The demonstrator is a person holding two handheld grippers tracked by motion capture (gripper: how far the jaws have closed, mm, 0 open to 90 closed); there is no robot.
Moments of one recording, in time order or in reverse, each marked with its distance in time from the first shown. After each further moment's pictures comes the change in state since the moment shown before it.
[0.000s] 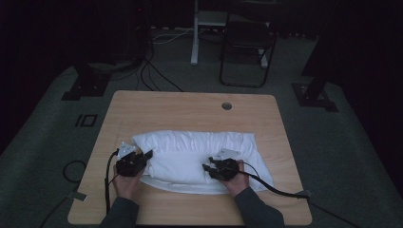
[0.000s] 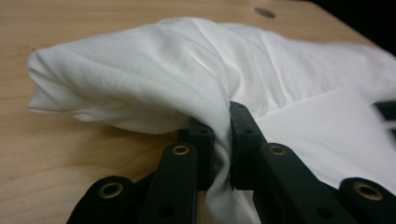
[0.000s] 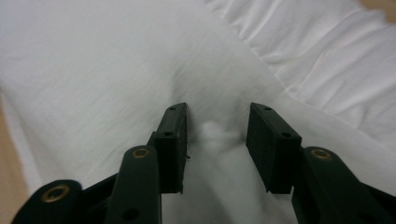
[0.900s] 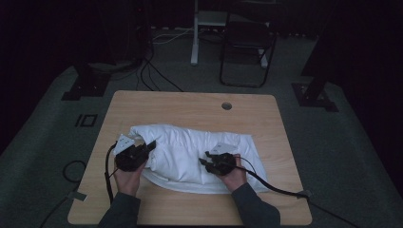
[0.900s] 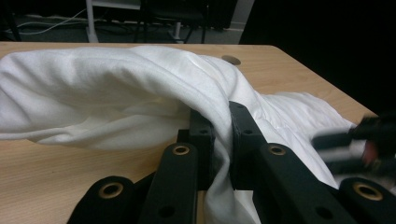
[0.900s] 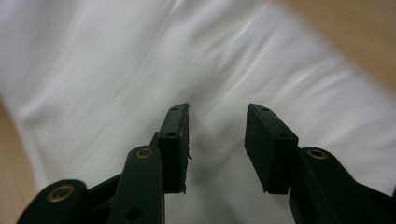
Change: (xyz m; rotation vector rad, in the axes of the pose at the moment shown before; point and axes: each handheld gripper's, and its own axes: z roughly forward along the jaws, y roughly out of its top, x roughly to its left) left arm -0.019 0.033 -0.016 -0.115 -0.063 0.030; right arm 0.001 0.030 -0.008 -0.042 -0.005 -0.013
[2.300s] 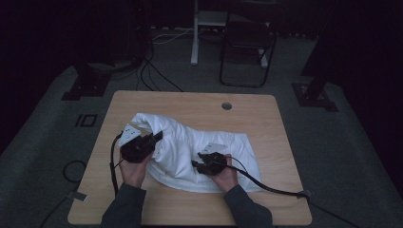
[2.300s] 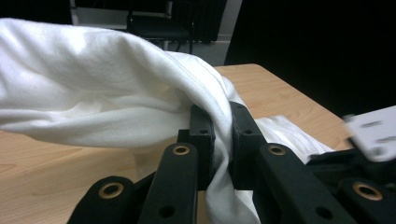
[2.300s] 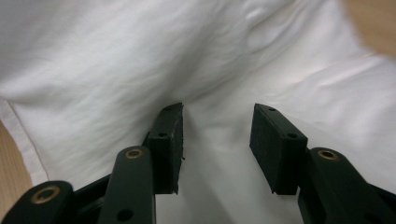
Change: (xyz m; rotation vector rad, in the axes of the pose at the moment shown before) left arm -0.019 0.035 0.007 -0.051 -0.042 0.049; right arm 0.013 0.003 0.030 0.039 0.041 0.020
